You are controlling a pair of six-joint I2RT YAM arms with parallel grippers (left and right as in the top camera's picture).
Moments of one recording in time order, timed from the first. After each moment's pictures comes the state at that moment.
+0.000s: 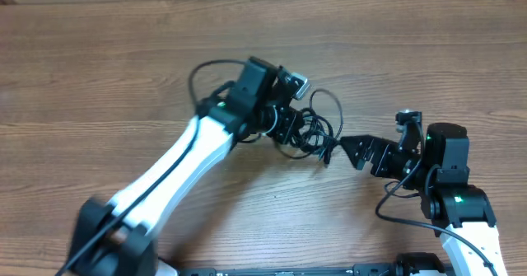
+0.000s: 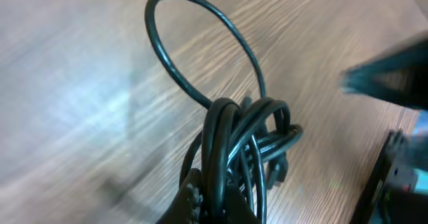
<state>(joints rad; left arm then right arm) -0.56 1.61 1.25 -0.56 0.47 -0.05 0.00 0.90 0.63 -0.52 -0.60 0.34</state>
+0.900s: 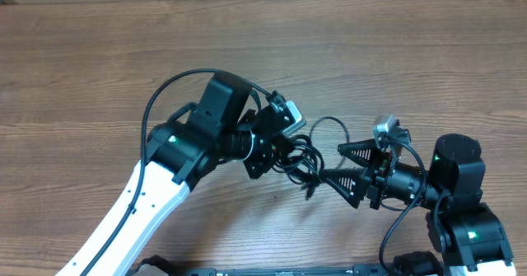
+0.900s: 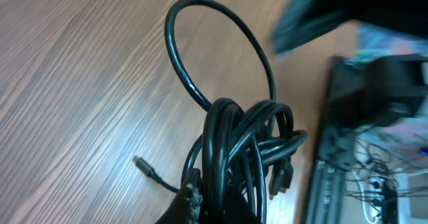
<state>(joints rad) -0.56 1.30 1.25 -0.84 0.60 0.31 0.14 0.71 0.73 -0.52 -0.93 0.15</state>
